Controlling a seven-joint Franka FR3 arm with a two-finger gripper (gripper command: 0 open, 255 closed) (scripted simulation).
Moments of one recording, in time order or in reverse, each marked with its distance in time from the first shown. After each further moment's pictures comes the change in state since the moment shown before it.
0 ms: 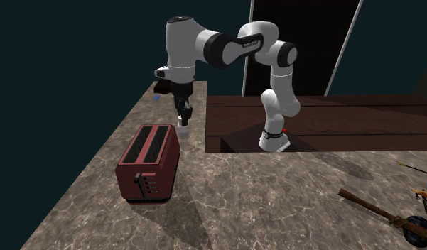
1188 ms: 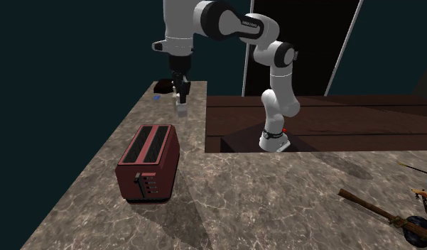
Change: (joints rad) arm -0.038 0.008 -0.021 0.211 0.006 -0.199 -0.075
